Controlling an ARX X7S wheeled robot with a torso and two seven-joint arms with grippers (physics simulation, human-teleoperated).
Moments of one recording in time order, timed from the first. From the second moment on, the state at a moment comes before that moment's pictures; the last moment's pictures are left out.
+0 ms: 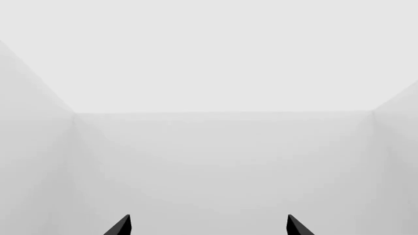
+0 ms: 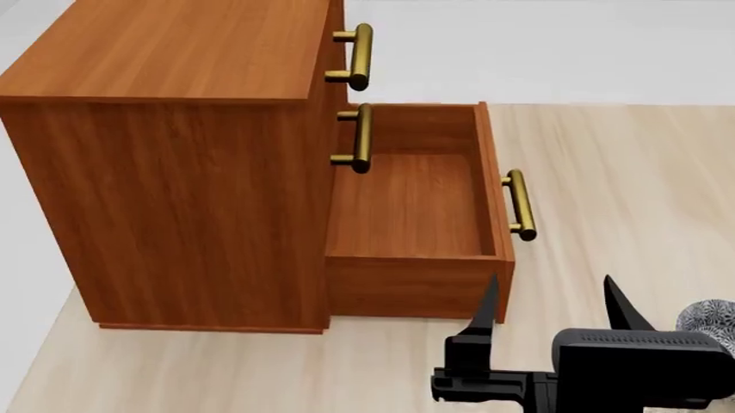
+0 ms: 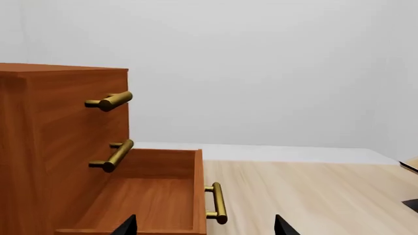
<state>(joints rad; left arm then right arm) -0.89 -0.30 -0.01 0.67 -0.42 -0.72 -0.18 0.19 0.27 -0.07 -0.42 0.25 0.46 0.21</state>
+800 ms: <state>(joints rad) -0.90 -0.31 0.00 0.66 -0.44 -0.70 -0.20 0.19 0.28 -0.07 -0.41 0.27 0.44 0.22</state>
